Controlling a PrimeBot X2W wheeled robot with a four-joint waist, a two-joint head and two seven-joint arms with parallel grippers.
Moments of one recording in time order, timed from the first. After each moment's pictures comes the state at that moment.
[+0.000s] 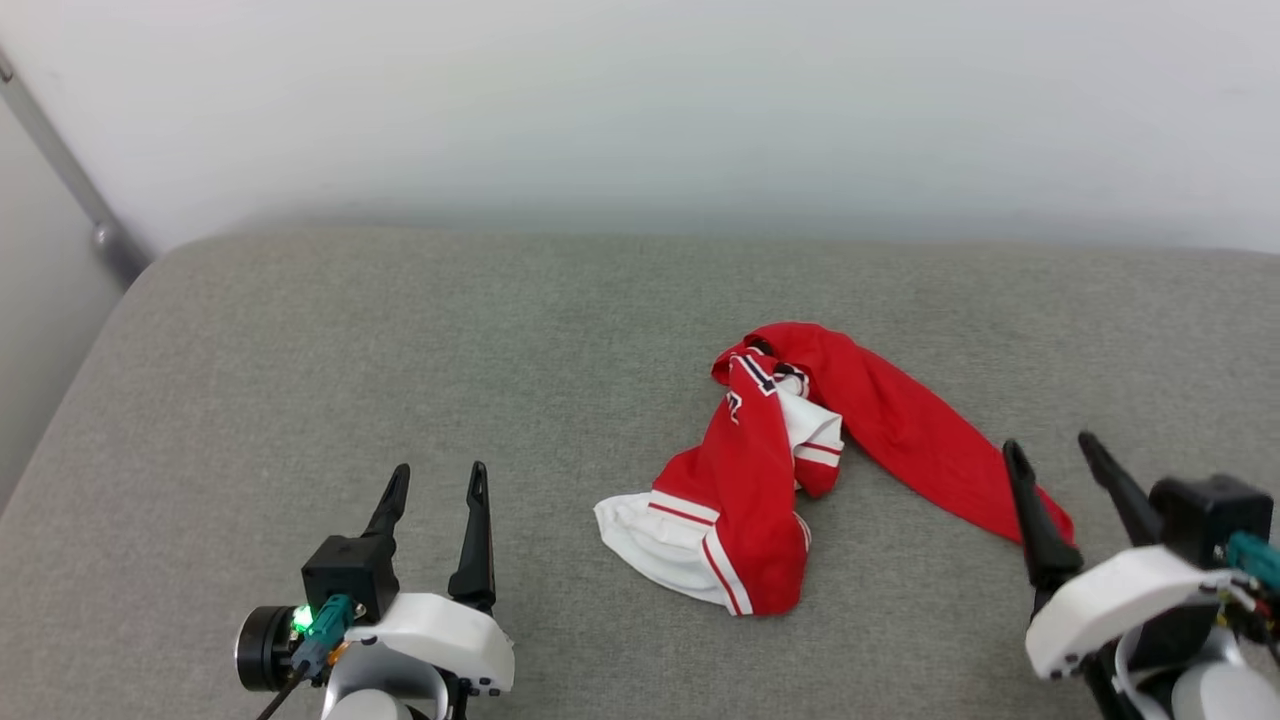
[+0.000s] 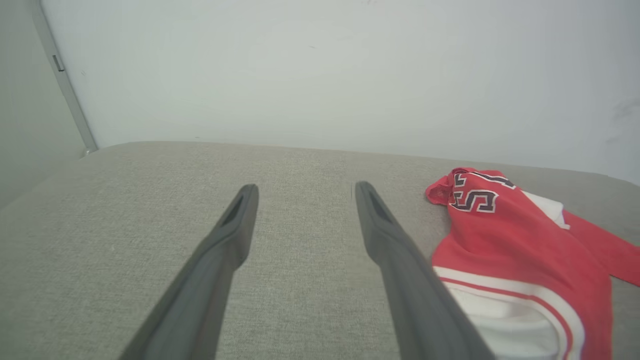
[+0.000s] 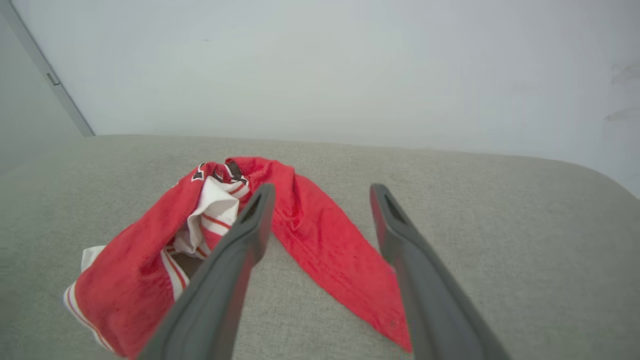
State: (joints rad) left arm -0.13 0.12 -0.23 0.26 -0.29 0.11 -0.24; right arm -0.10 -0.17 0.01 0.13 0.21 0.13 0.02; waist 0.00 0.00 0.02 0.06
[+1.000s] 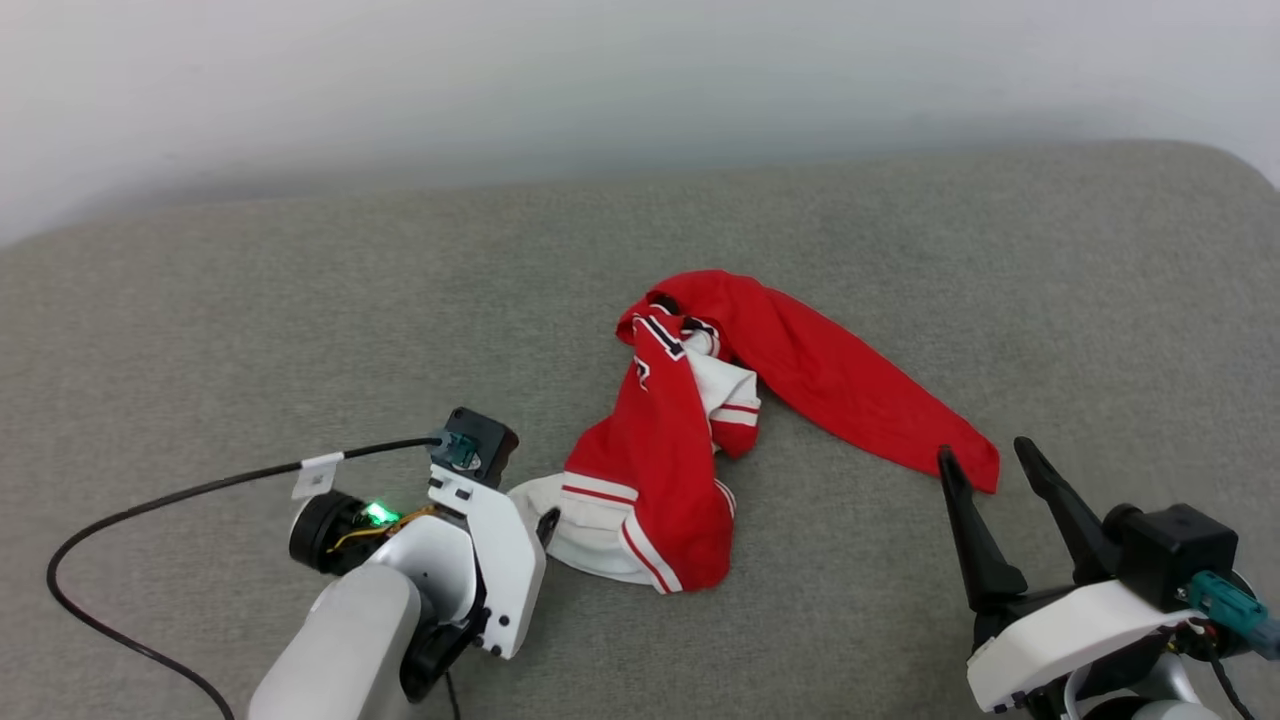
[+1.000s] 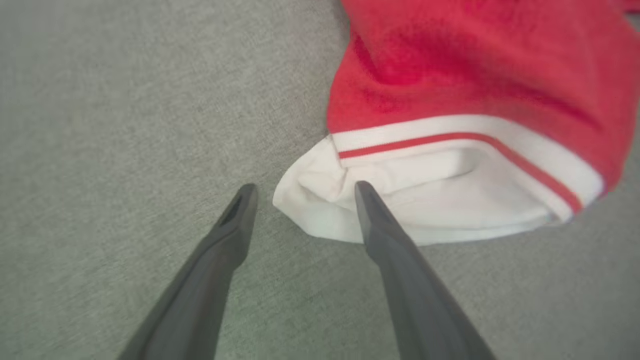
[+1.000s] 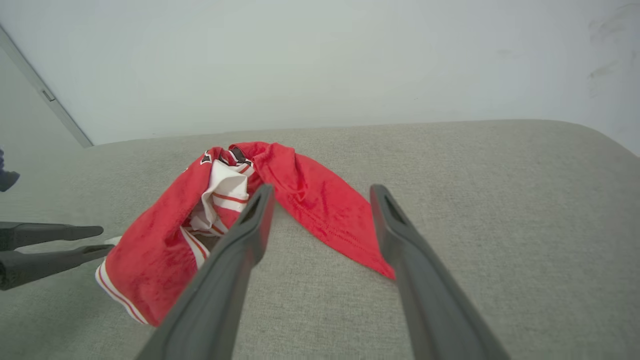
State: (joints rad) left arm -0.40 0.25 -0.45 0.39 -0.34 -0.11 0.42; right arm 0.02 -0.06 0.06 -0.10 0.19 0.13 0.06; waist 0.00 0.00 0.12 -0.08
